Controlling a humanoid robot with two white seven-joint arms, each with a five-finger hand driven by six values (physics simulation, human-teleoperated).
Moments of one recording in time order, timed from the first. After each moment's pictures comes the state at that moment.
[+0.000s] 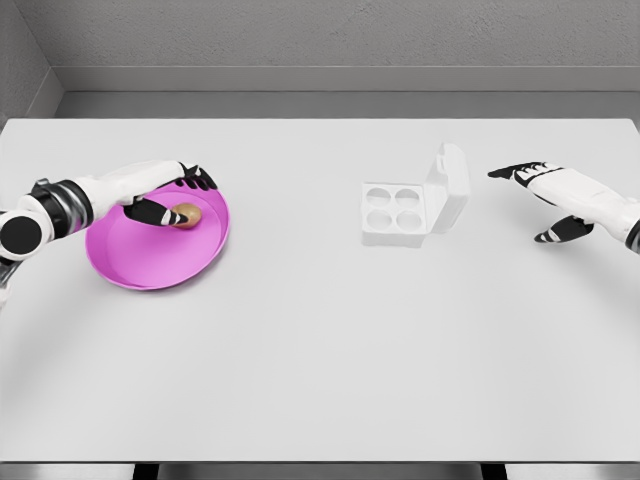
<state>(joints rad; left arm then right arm) -0.56 0.71 -0.58 -1.50 -0.22 0.02 -0.52 -0.52 -0.85 0.61 -1.19 0.33 -0.47 0.20</state>
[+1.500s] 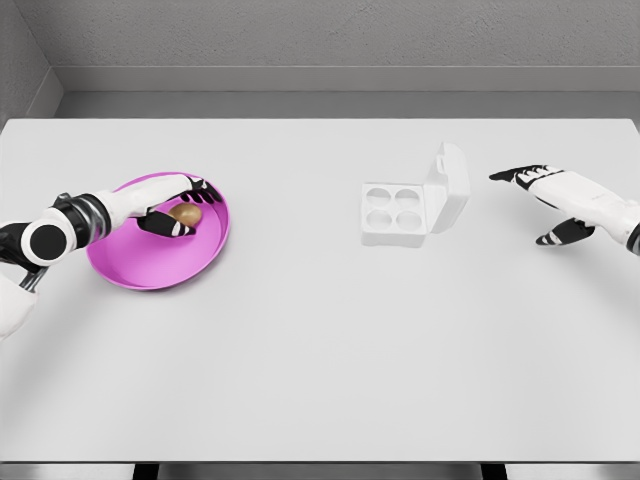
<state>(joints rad) -0.54 0.62 -0.57 -1.38 -0.26 0.02 -0.52 -0.51 -0.85 0.61 -1.19 0.33 -0.47 0.20</state>
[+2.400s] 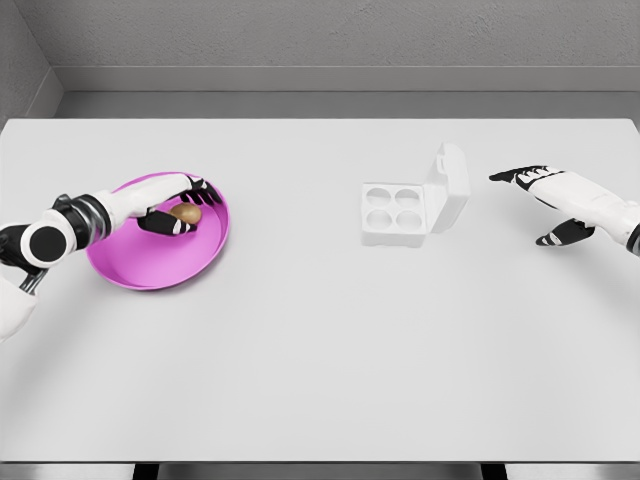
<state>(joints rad) -0.54 0.62 -0.57 -1.39 -0.25 0.02 -0.50 -0.51 -0.85 0.61 -1.19 0.33 -0.47 0.20</state>
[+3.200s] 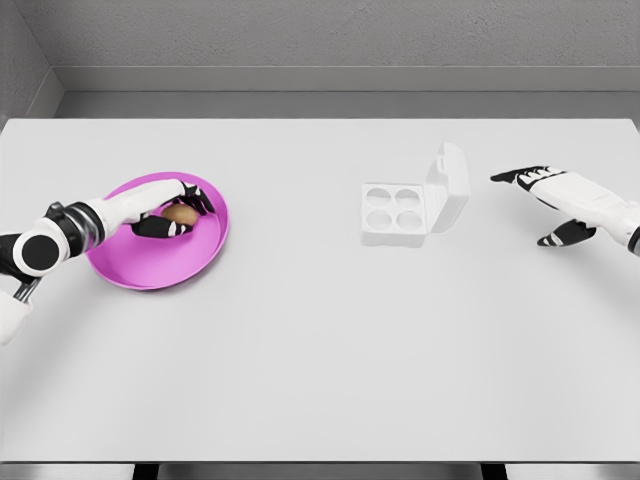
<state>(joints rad) -0.50 0.63 -0.54 -1.41 -0.25 0.01 -0.49 -0.51 -0.85 0.61 -1.19 0.33 -0.47 0.20</state>
